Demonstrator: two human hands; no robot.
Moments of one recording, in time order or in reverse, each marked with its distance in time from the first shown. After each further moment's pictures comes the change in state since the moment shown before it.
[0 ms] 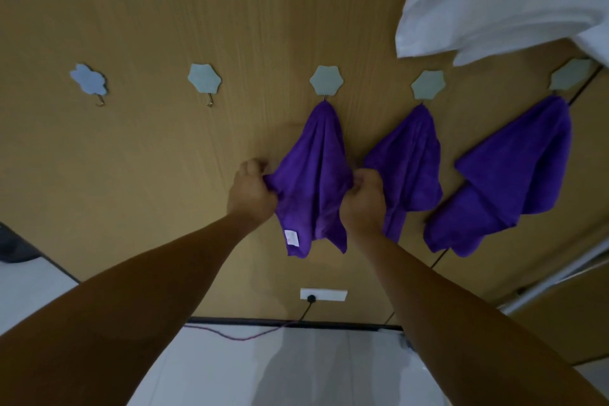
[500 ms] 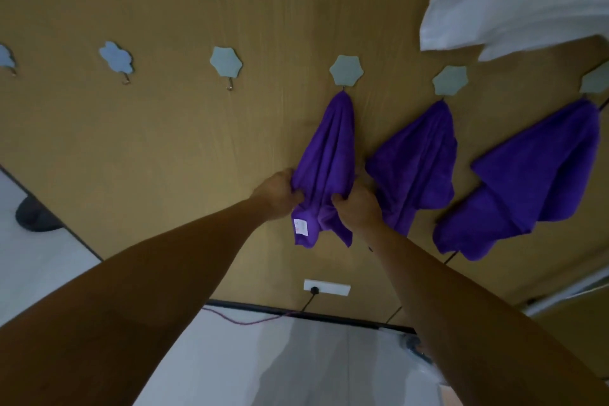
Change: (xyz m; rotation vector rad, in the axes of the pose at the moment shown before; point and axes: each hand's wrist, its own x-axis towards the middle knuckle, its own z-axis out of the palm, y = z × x) left_hand -0.011 0.016 0.003 0.053 -0.437 -0.005; right_hand 0.005 0.013 0.014 -0.348 -0.434 -0.004
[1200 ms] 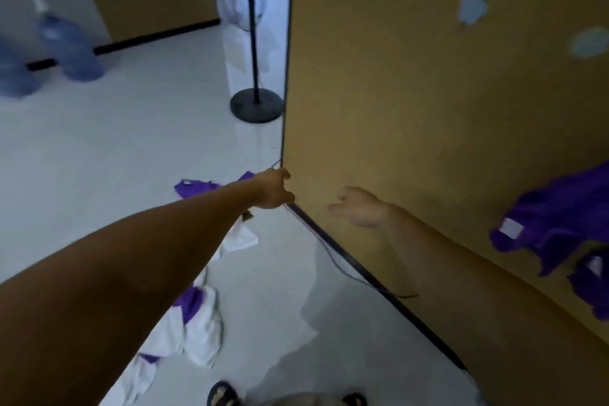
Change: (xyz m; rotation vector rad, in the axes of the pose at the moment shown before) left_hand -0.347 -0.258 -0.146 0.084 0.046 -0.687; right_hand -0.219 -0.208 0.225 -0.412 -1.008 -0.393
